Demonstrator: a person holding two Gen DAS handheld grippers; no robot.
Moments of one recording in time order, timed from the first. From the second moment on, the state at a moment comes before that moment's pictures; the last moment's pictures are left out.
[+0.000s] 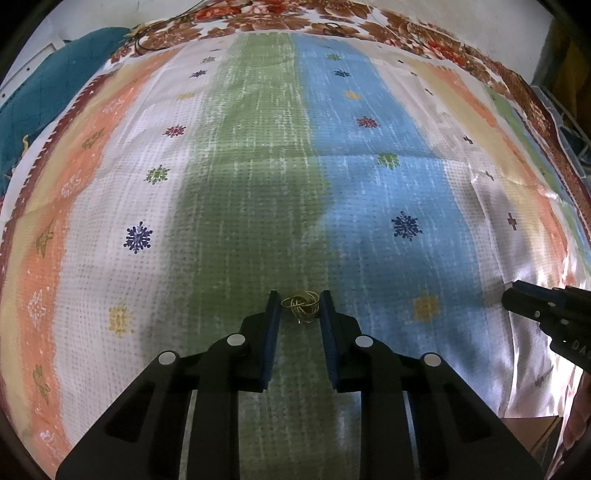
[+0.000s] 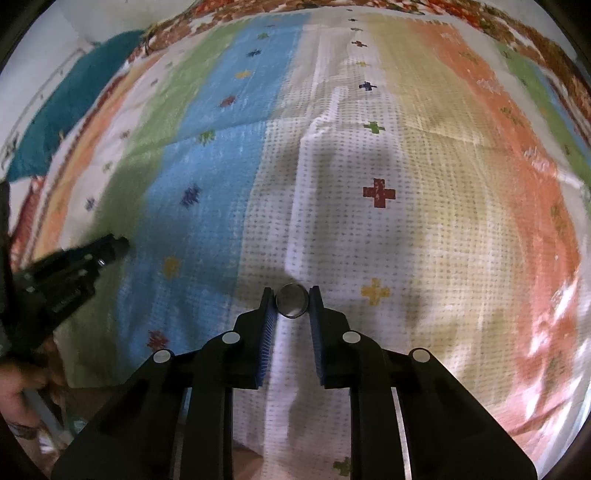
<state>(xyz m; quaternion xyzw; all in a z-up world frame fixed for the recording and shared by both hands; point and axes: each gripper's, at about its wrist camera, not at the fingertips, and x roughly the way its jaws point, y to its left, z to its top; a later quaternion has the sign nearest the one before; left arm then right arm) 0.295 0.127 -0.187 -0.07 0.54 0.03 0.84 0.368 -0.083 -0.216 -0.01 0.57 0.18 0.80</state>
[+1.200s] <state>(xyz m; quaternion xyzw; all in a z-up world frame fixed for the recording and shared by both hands) 0.218 0.097 -0.081 -0.06 0.46 0.00 0.88 0.285 -0.079 -0.131 -0.05 0.47 0.22 0.85</state>
